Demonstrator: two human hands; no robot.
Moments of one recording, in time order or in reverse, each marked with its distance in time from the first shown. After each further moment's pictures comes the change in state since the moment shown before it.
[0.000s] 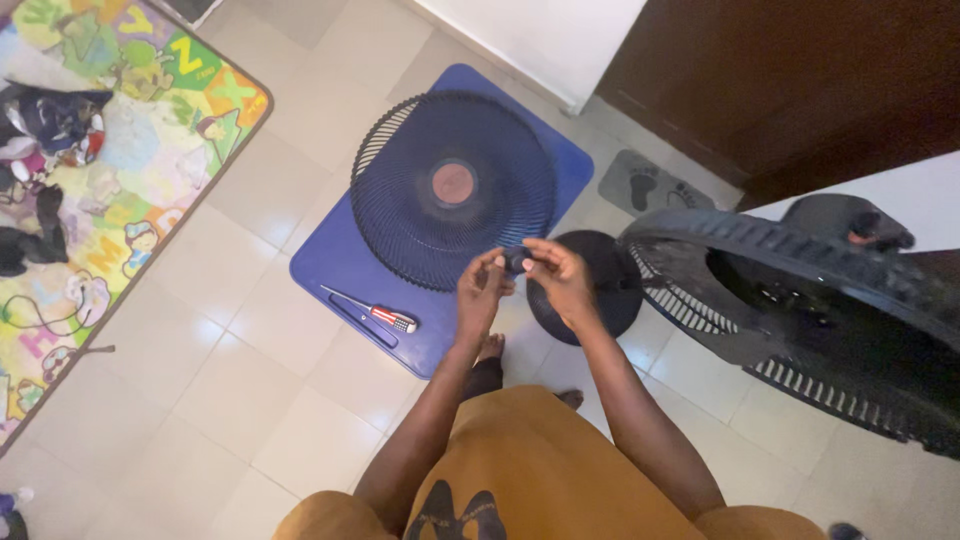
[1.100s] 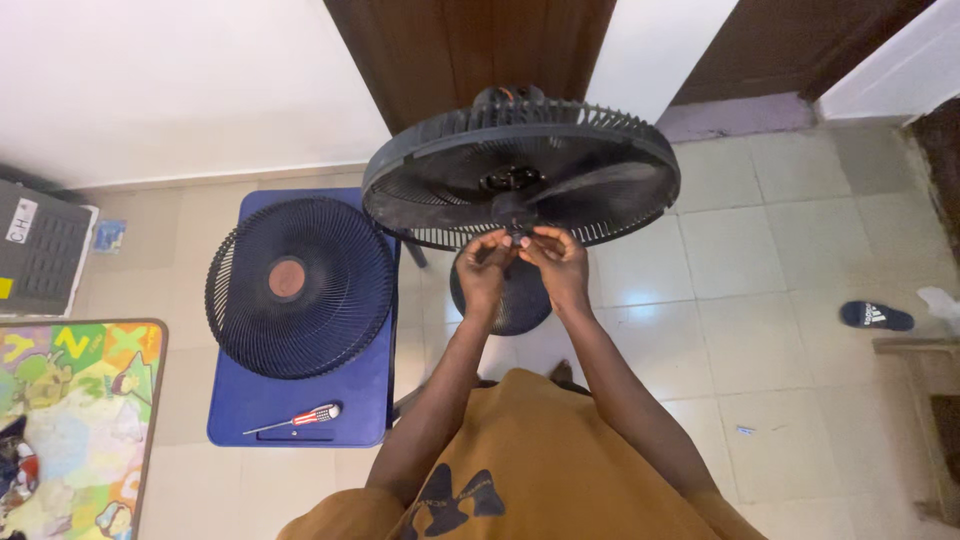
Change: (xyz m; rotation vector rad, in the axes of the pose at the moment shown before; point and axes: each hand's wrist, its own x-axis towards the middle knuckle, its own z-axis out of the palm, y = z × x) left_hand -0.138 -0.055 0.254 -0.003 -0.531 -0.038; right_hand -0.211 -0.018 -0.195 0.354 0.843 -0.271
